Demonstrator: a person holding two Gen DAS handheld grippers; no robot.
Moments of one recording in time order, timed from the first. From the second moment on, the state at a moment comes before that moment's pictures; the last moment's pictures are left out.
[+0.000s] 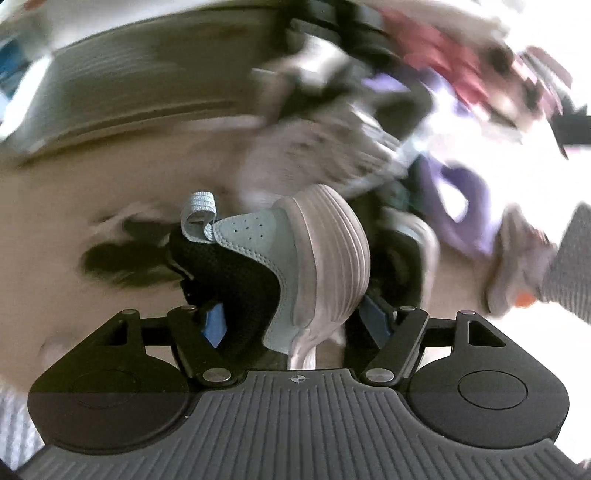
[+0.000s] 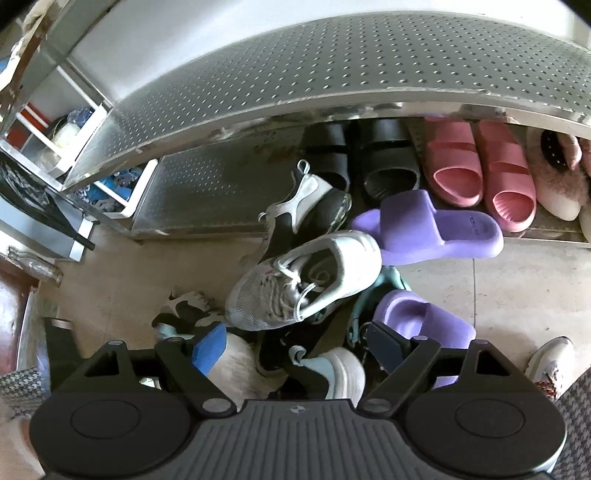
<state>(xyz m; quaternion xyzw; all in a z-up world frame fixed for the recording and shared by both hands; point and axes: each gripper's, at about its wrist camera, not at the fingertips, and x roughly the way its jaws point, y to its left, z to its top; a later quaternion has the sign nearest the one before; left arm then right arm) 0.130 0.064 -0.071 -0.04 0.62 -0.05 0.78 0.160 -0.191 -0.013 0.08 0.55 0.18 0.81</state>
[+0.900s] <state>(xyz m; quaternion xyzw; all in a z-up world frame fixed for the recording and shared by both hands) 0.187 0.233 0.058 -0.06 0.51 0.21 0.83 0.166 -0.047 -0.076 -0.08 0.56 0.34 0.75</state>
